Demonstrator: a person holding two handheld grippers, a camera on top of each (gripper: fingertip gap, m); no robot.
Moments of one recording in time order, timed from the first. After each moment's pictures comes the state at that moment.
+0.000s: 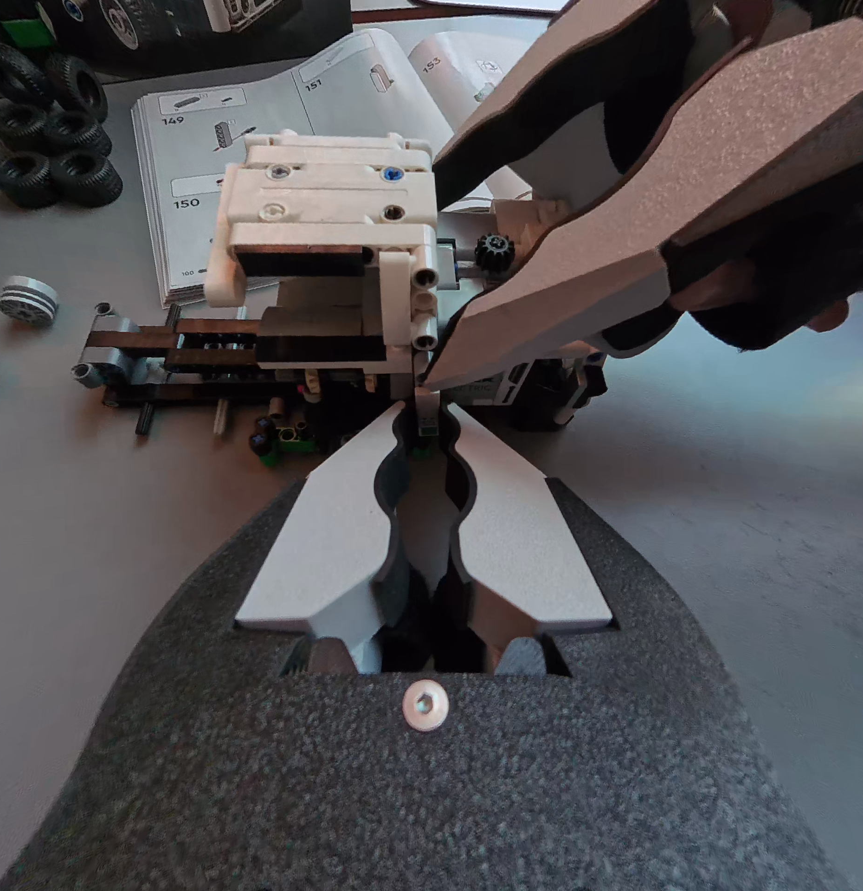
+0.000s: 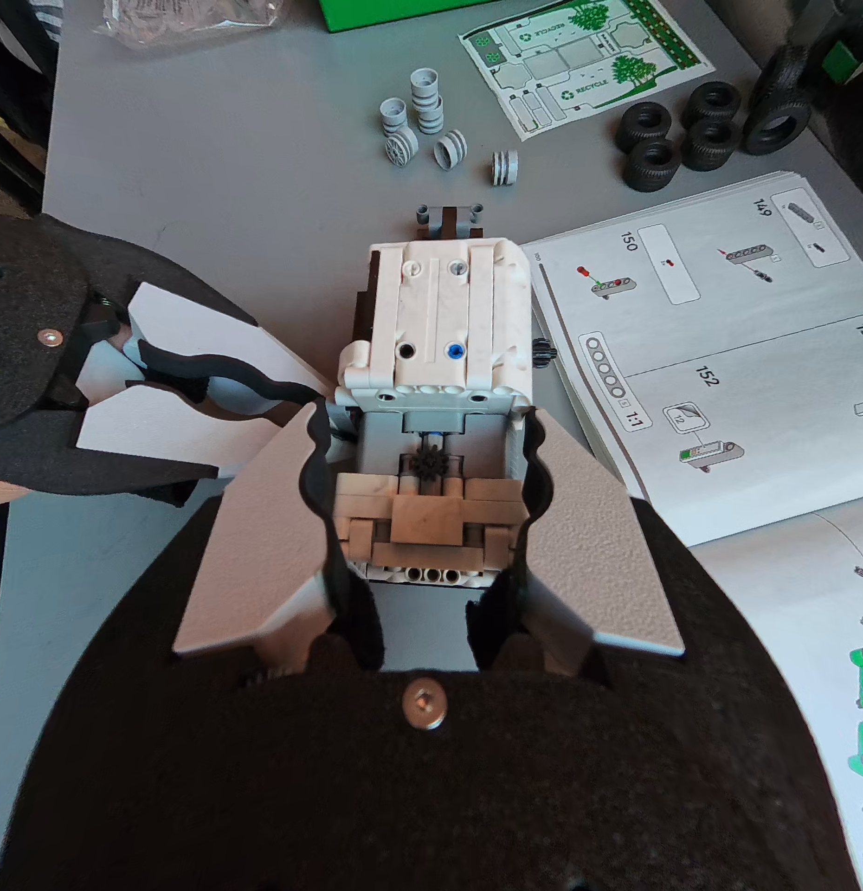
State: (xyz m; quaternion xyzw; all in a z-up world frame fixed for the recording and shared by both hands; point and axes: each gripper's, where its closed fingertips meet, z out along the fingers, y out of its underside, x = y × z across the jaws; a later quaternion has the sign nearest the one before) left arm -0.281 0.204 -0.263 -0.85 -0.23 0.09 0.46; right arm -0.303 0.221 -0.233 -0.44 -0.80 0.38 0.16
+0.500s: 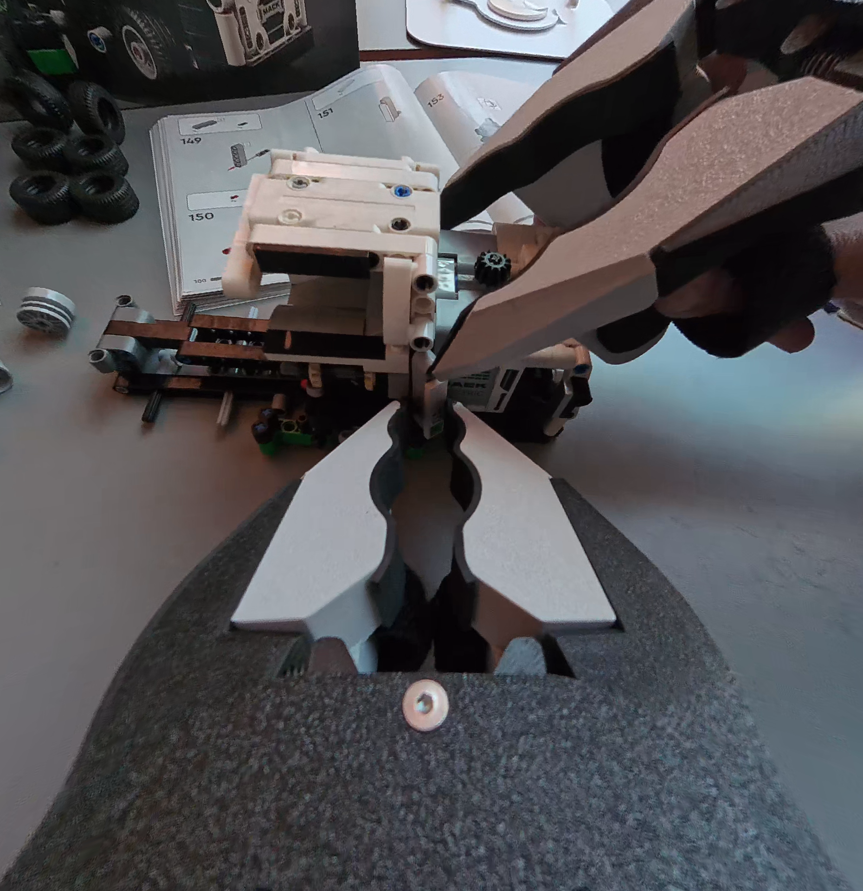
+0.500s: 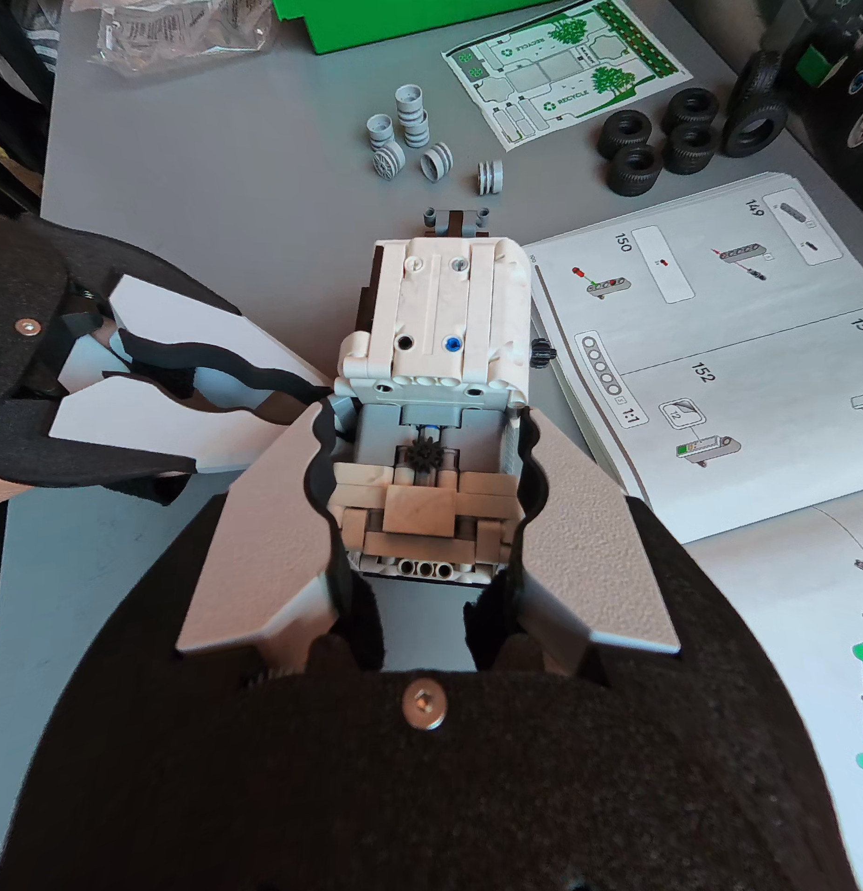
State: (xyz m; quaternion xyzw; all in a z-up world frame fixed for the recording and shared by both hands) left arm -0.285 0.201 -0.256 -0.84 -0.23 0.08 0.48; right arm -0.307 0.224 -0.232 -0.45 -0.79 0.39 0.17
